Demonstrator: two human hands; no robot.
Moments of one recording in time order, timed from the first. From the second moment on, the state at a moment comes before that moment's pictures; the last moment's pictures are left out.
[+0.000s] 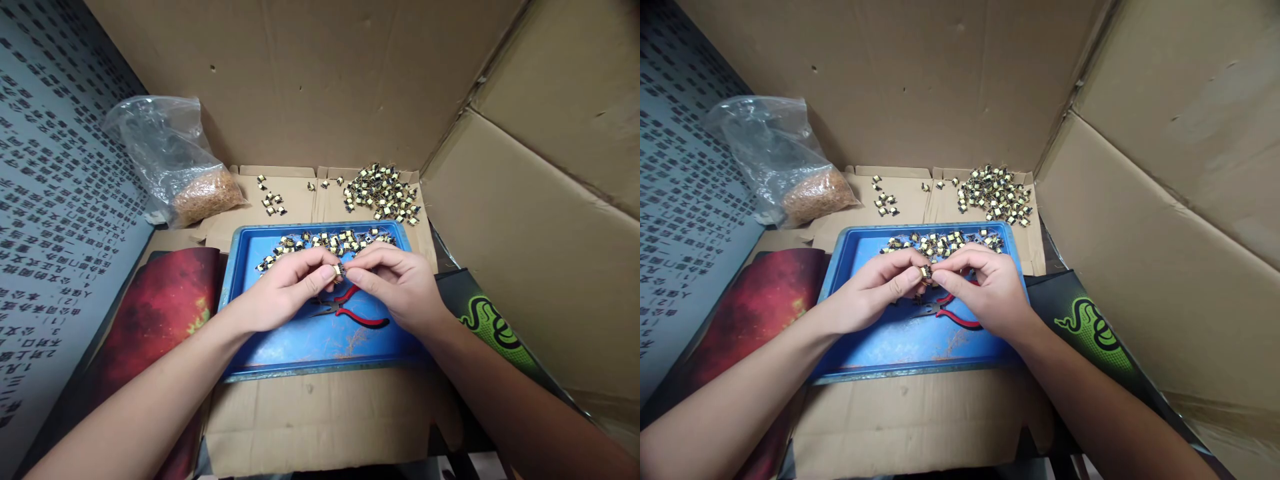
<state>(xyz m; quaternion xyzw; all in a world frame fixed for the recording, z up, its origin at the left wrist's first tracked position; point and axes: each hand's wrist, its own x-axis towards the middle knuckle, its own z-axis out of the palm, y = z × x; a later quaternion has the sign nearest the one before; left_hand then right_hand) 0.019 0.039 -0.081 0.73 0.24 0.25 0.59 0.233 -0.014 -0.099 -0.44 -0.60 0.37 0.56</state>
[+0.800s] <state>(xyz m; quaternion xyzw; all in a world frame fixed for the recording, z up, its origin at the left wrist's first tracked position) 0.018 0.041 -0.079 0.82 0.25 0.24 0.46 0.229 -0.020 -0.095 -0.47 -0.55 0.50 0.48</state>
